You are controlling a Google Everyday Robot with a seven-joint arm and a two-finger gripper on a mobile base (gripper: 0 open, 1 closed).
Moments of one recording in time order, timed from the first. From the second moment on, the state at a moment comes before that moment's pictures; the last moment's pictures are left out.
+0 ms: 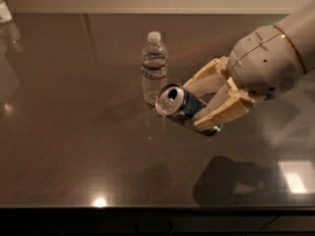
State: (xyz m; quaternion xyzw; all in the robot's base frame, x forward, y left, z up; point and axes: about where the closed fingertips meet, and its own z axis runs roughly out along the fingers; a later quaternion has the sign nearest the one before) arm 0.385 -0.058 0.976 -0.72 0.55 0.28 0.32
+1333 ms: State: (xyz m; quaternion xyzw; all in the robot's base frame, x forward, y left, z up) arm 0.407 -0.082 0.970 -0.57 0.56 0.39 0.45
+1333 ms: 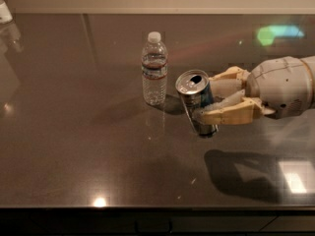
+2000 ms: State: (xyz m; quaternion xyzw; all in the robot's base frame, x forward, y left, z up) arm 0.422 -0.100 0.947 -0.53 0.57 0.42 0.47
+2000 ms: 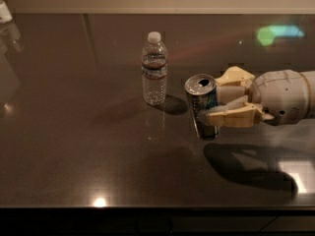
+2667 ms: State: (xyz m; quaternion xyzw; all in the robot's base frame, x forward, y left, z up) arm 0.433 -0.112 0.934 -0.49 0.56 0.45 0.49
